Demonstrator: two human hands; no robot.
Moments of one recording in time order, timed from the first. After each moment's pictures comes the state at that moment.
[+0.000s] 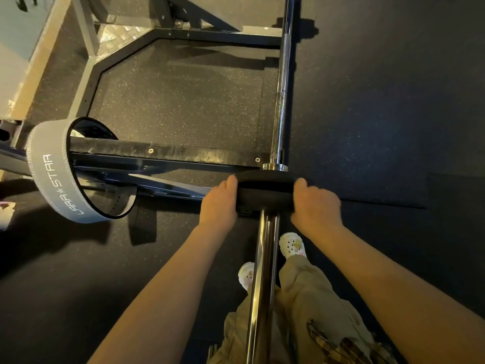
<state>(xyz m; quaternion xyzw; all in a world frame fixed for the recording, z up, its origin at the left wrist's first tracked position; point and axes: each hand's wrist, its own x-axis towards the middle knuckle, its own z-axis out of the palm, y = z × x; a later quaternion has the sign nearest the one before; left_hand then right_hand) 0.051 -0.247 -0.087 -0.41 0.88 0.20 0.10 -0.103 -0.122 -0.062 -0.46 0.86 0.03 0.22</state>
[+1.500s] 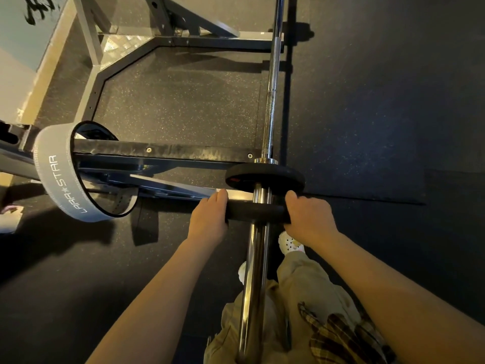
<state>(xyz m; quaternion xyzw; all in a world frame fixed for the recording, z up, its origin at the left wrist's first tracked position) 0.076 -0.212 -0.075 -0.42 0.88 0.19 0.12 -0.096 -0.082 -0.064 -0.51 0.82 0.02 0.26</state>
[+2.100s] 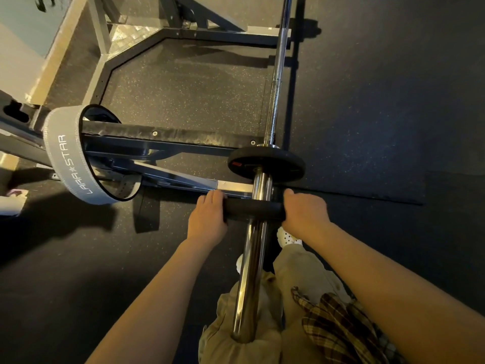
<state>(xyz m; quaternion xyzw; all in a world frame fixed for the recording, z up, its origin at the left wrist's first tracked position) 0.108 -0.177 -0.078 -0.46 0.85 0.25 0.07 -0.075 -0.071 -0.059 -0.50 0.81 0.07 0.29</state>
